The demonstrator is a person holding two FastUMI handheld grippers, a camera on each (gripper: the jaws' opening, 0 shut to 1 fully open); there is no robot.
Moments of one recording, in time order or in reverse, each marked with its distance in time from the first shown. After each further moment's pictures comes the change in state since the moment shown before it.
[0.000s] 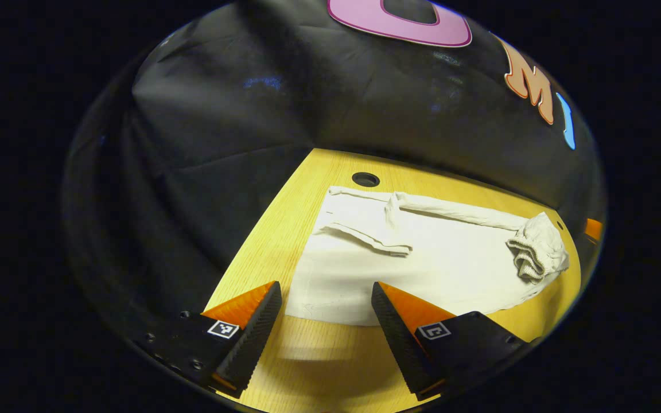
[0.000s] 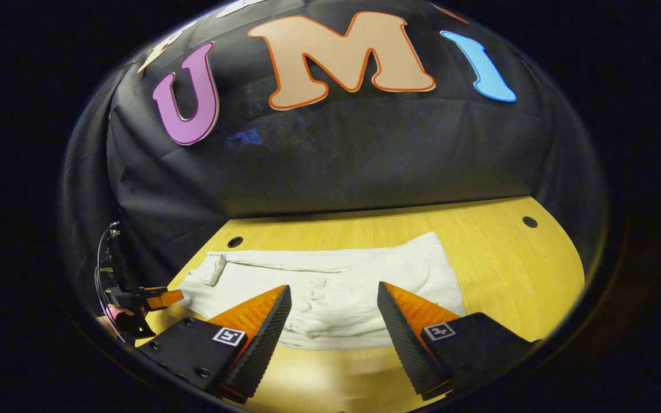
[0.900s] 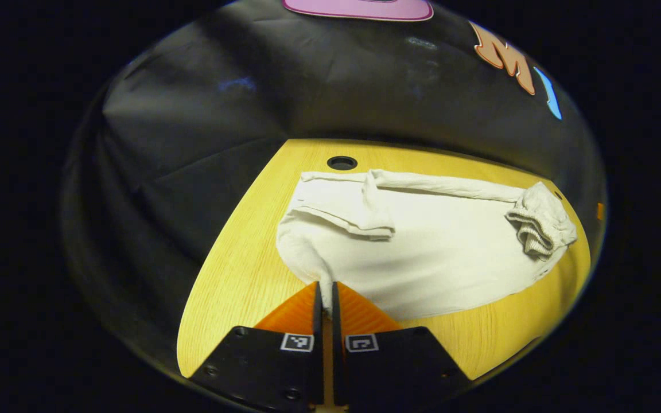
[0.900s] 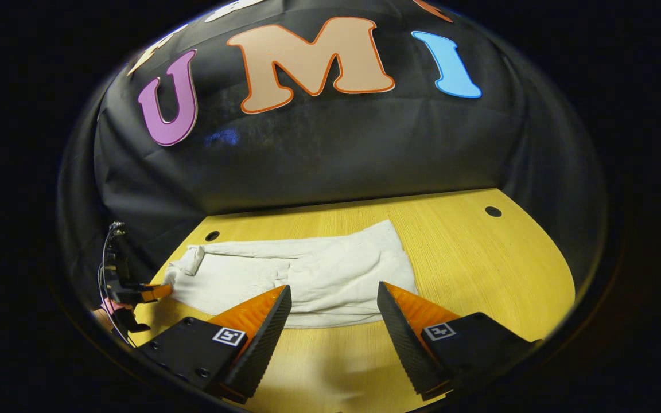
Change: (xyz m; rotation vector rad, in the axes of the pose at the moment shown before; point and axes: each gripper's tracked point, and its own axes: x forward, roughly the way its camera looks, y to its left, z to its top) left arm 0.001 -0.020 0.001 0.120 0.042 -0.006; right arm -0.040 -0.046 -0.015 0.001 0.002 -0.111
